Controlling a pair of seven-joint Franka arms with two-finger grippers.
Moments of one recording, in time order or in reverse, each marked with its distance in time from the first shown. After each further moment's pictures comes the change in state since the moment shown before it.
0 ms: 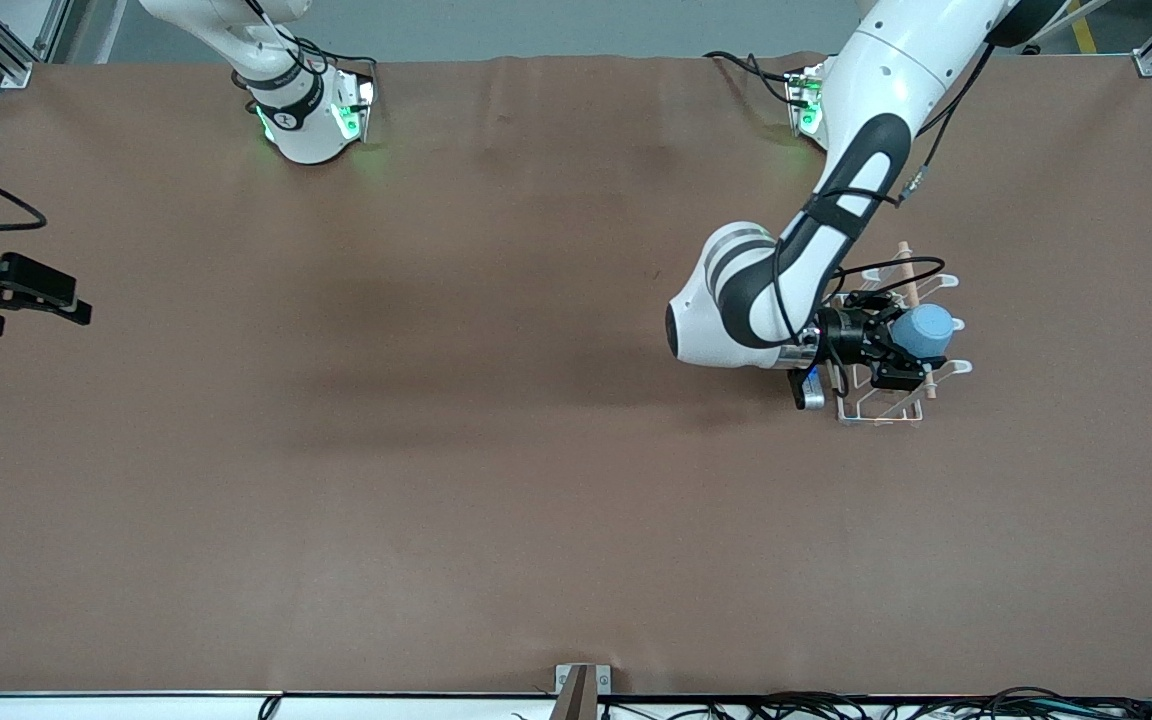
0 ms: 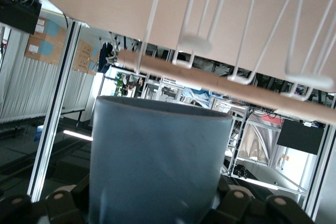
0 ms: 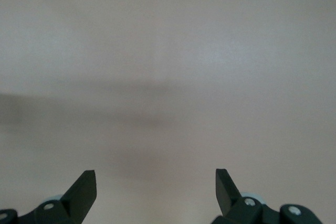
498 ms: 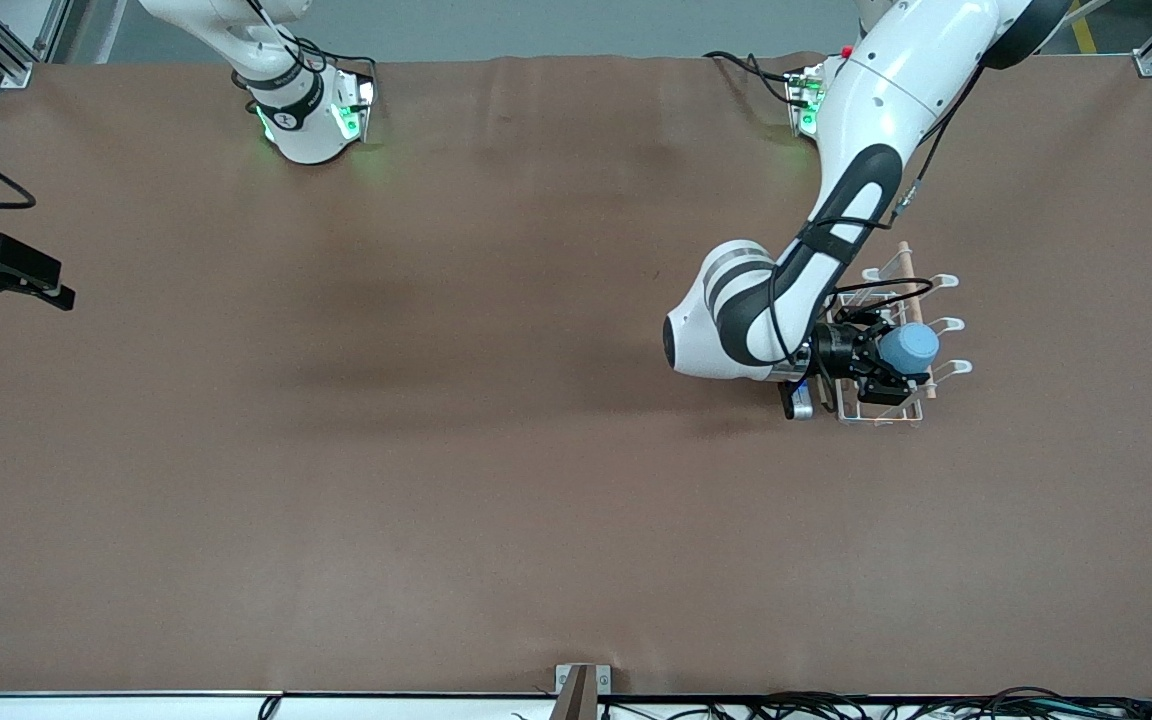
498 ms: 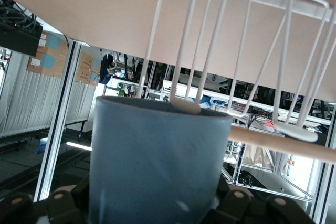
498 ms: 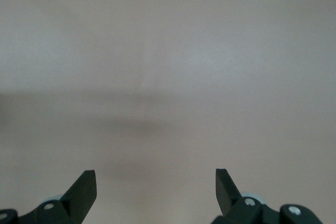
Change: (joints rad) left arm -0.001 0.063 -0.007 0.030 0.000 0.035 -0.004; right arm 0.002 -0.126 0.001 -0.196 -0.043 0.122 0.000
